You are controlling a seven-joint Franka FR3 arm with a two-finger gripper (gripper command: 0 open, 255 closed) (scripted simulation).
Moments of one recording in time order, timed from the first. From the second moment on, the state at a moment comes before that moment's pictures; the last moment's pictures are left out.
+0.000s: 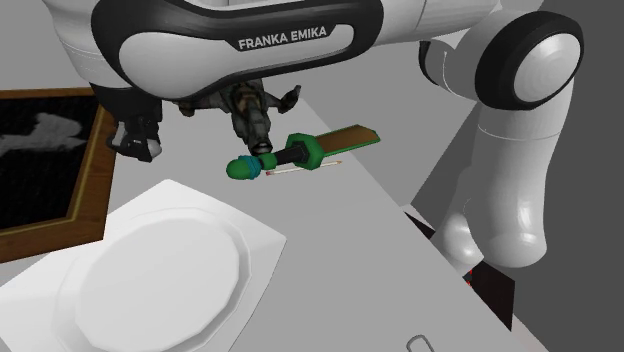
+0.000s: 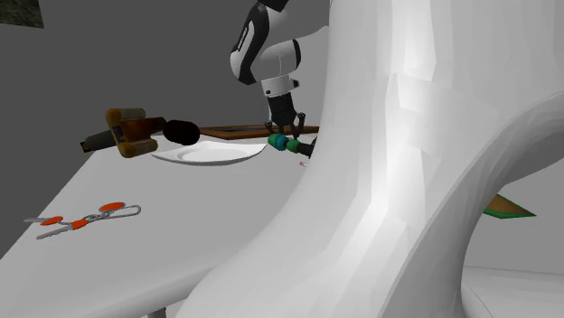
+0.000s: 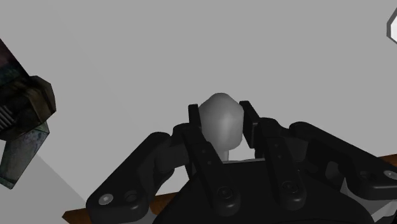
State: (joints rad) arm 0.42 0.41 0.37 -1.42 -0.42 1.87 0.16
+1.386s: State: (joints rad) arm 0.45 0.44 0.37 -1.16 -0.42 1.64 0.10
